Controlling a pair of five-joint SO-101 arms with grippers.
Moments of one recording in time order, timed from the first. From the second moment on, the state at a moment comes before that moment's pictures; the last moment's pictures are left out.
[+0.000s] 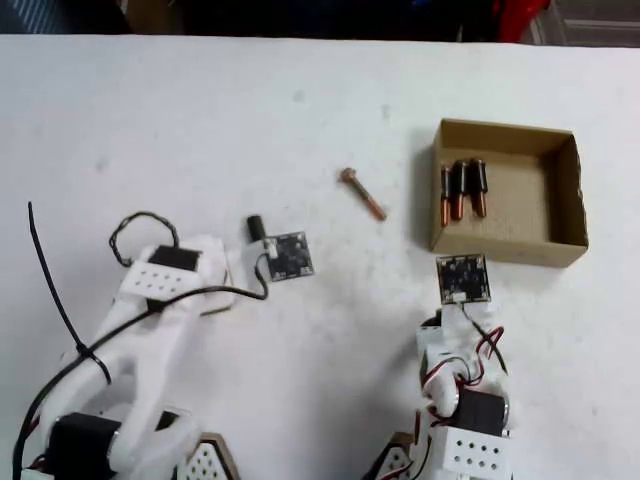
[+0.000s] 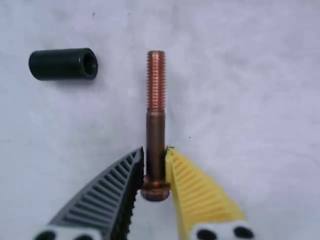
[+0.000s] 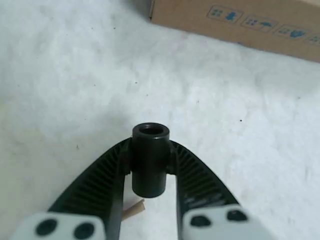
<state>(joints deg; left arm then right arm) 4.6 -21.4 54.8 51.5 -63.5 7.4 -102.5 96.4 66.7 17.3</state>
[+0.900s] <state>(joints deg) 4.6 -21.4 51.1 51.5 -19.4 7.4 -102.5 96.4 66.7 17.3</state>
